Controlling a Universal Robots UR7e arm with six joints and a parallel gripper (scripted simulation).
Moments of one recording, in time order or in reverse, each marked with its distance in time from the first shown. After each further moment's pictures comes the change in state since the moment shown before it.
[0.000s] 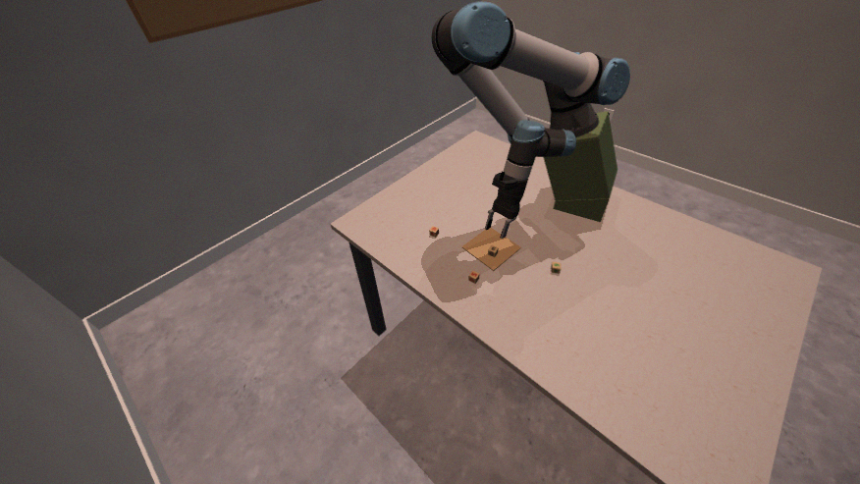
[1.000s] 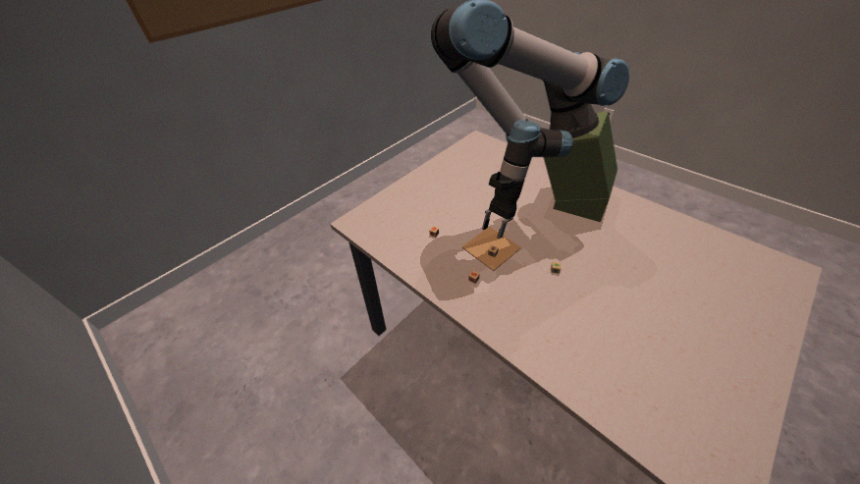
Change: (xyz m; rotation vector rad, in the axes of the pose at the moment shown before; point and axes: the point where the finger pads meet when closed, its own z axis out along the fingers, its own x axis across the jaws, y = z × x) arm 0.008 -0.004 0.003 -0.002 -0.002 0.000
